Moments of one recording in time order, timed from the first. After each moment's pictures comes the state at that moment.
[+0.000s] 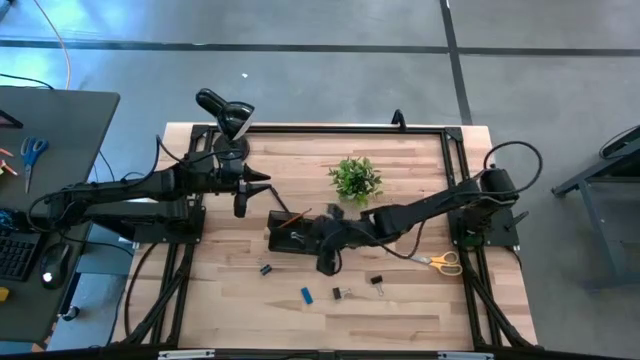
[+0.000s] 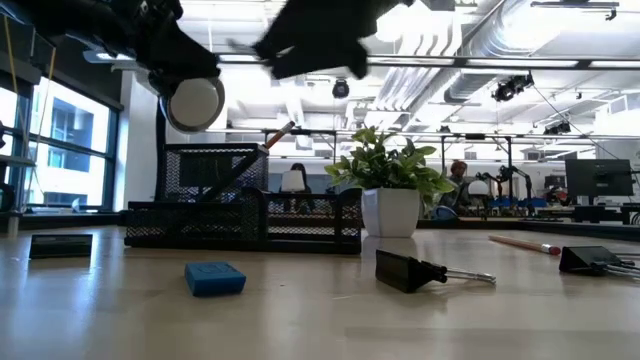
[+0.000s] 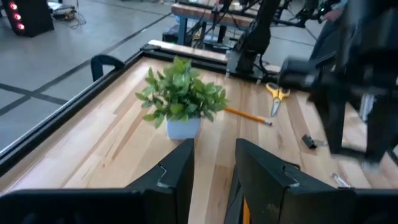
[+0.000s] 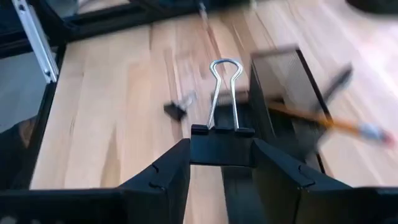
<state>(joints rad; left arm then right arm) 0.38 0.69 0.47 -0.06 0.10 -0.11 0.26 1.82 1.36 -0.19 0.23 0.33</state>
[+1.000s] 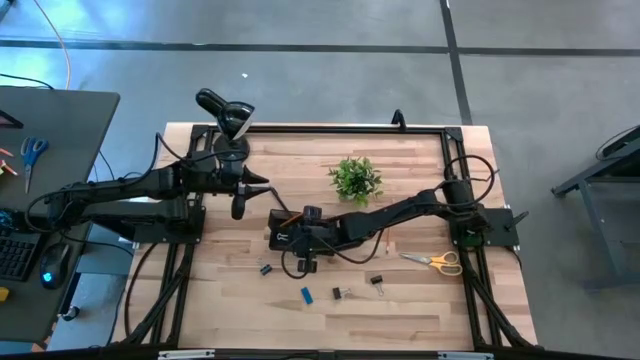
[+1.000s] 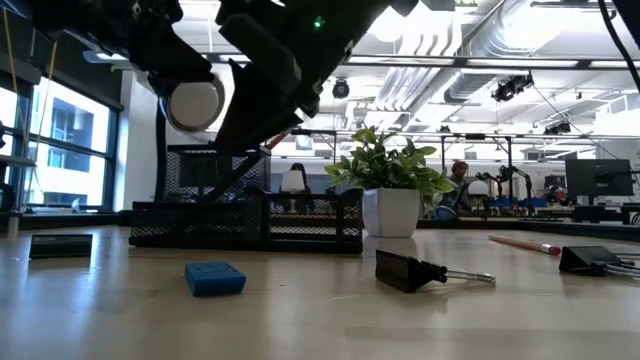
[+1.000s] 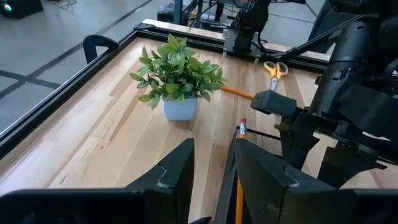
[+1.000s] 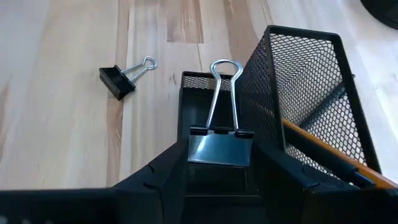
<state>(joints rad) 0.38 0.69 0.51 -0.18 0.12 -0.08 0.22 2.12 1.63 -0.36 0.30 0.11</state>
